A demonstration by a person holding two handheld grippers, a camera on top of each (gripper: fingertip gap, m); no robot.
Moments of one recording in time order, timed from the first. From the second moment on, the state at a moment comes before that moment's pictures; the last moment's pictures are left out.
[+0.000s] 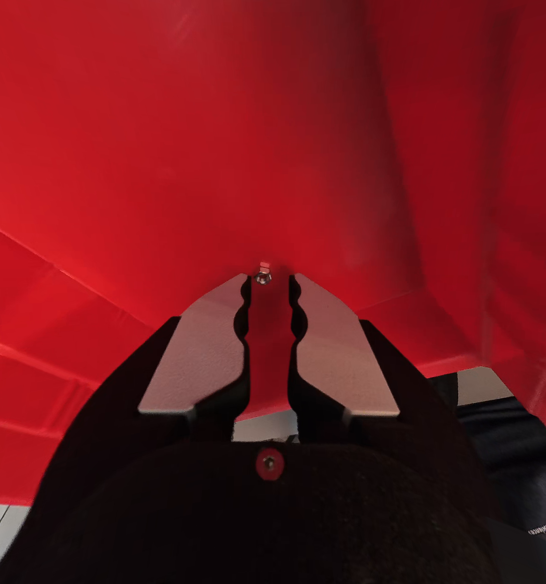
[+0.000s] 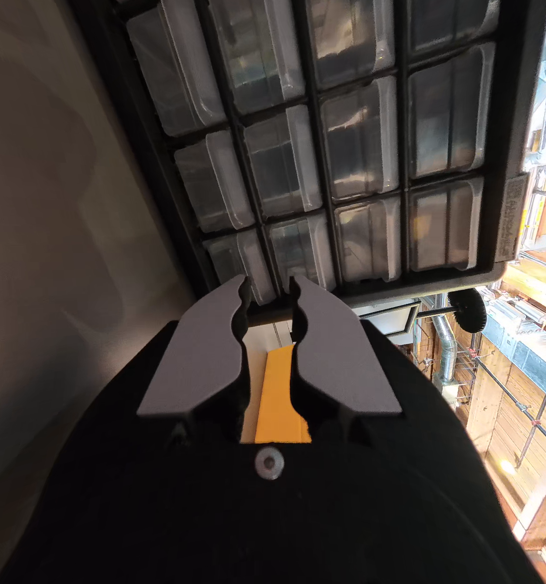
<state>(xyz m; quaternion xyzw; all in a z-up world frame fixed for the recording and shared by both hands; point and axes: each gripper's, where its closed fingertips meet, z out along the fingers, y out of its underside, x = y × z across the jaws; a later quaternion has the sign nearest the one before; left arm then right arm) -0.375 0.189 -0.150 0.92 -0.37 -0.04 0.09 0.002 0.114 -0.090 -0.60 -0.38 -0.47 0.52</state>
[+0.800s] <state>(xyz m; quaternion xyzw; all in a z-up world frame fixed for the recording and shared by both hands) -0.374 0.188 -0.136 0.92 -0.38 0.01 0.07 0.010 0.126 -0.012 -0.51 -0.31 -0.54 0.60</state>
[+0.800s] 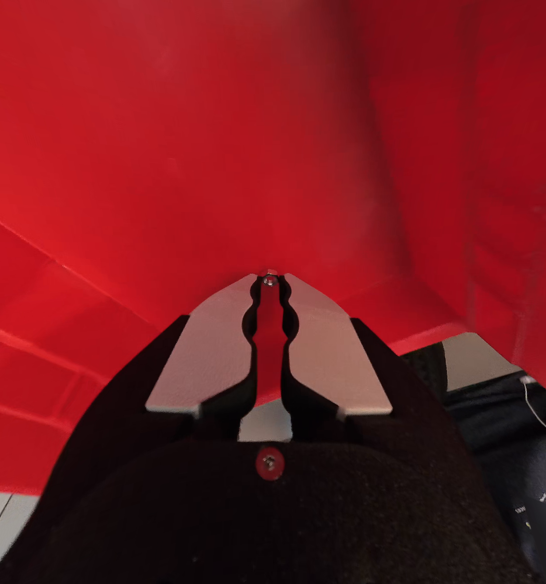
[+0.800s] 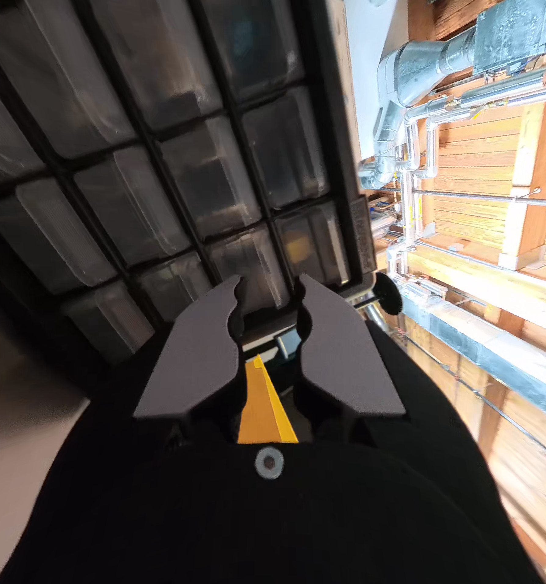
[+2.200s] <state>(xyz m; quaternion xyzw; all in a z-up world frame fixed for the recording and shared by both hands) -0.014 0.074 0.013 0.67 -0.72 0.01 -0.19 -0.013 0.054 -0.007 -0.48 -0.33 -0.53 0.62</state>
